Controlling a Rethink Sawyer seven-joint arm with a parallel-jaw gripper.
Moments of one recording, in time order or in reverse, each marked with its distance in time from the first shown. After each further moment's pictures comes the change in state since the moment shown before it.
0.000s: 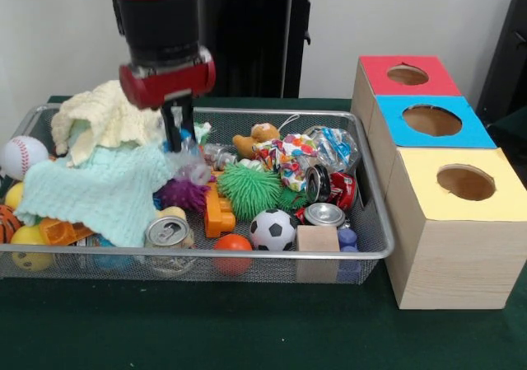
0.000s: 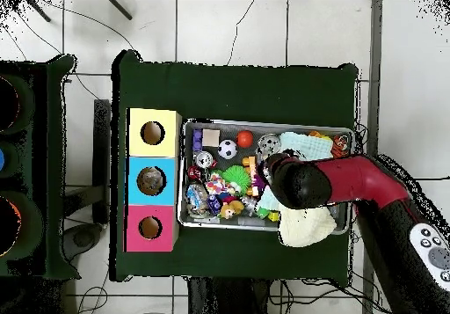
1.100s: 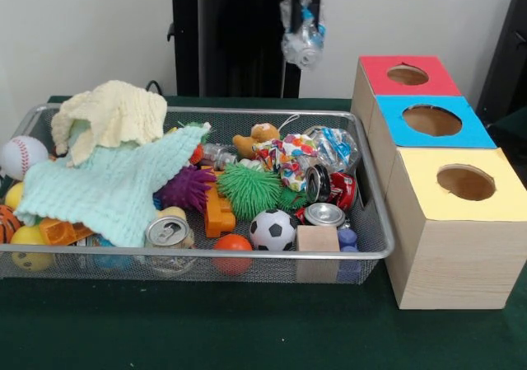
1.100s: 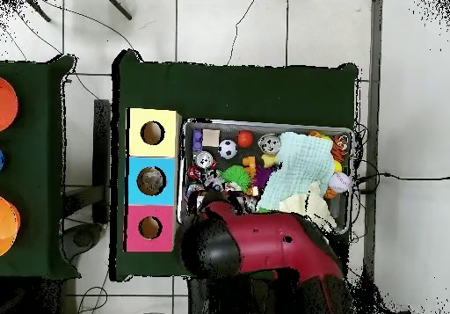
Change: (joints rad) arm 0.478 -0.427 -0.404 0.317 0.408 -0.223 0.541
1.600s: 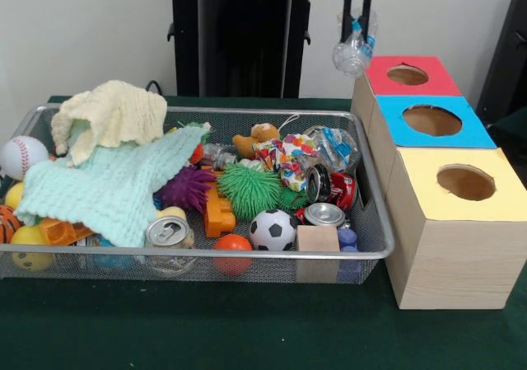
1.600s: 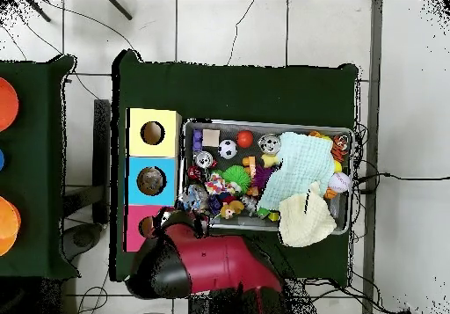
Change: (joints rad) arm 0.286 0.076 -0.204 0.051 0.074 -0.138 0.258
